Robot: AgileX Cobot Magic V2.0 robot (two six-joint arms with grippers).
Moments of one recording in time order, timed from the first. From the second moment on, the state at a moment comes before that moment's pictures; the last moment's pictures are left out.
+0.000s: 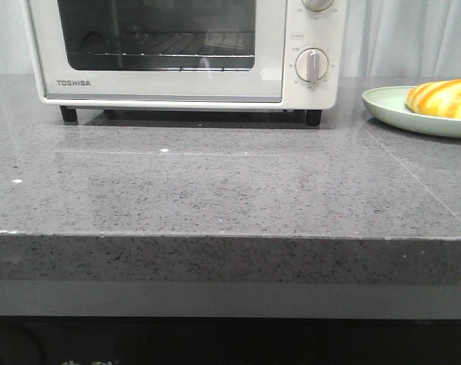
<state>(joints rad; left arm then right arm) -0.08 -0.01 -0.10 -0.07 0.03 -0.04 -0.01 -0.01 -0.09 0.12 0.08 -0.02</state>
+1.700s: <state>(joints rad) -0.16 0.74 -0.75 -0.13 0.50 0.02 -0.01 0.64 -0.65 0.07 0.56 -0.03</state>
